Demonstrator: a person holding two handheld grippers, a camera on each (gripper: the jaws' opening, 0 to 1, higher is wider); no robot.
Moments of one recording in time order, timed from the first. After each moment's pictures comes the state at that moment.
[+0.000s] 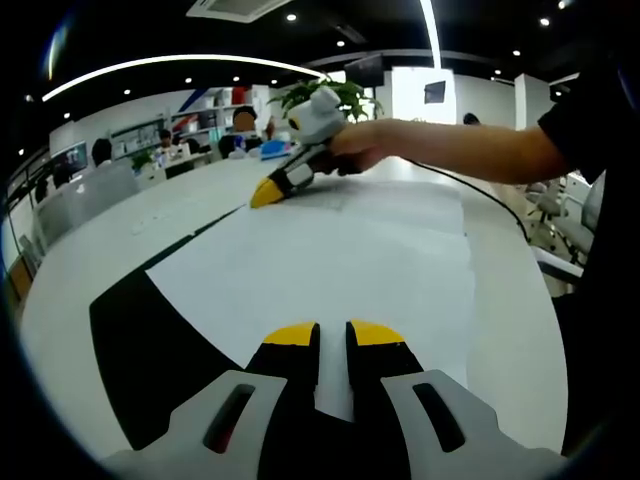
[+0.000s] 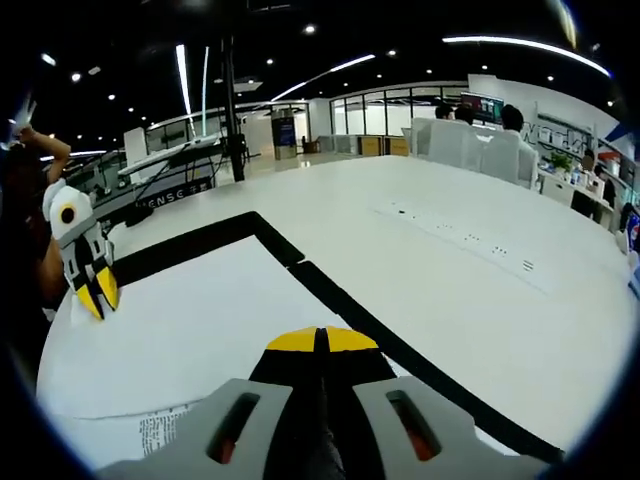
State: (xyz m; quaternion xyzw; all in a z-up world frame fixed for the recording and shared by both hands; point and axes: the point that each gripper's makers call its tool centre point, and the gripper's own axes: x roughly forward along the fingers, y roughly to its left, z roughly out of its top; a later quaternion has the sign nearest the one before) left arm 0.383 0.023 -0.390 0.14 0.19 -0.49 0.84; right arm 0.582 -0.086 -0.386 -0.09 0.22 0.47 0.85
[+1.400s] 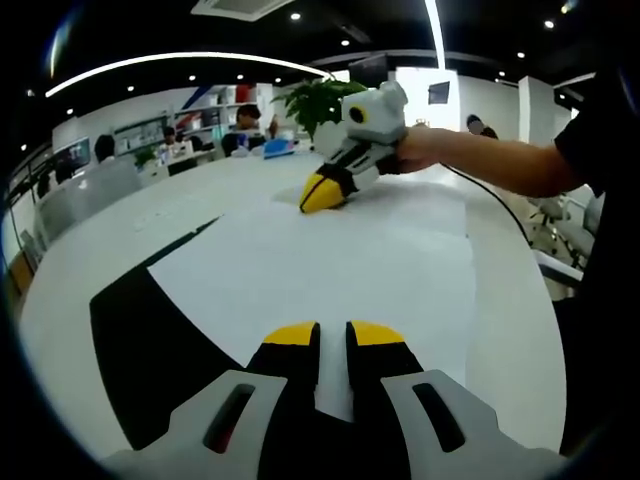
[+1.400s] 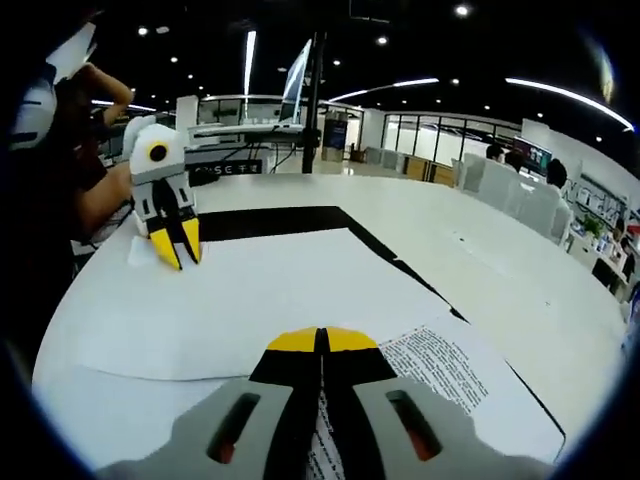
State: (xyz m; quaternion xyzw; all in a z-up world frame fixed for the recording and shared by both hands) left arm 0.383 0.023 -0.390 0.13 0.19 -0.48 0.84; right arm 0.478 -0.079 -0.381 -0.16 0.15 0.55 0.80
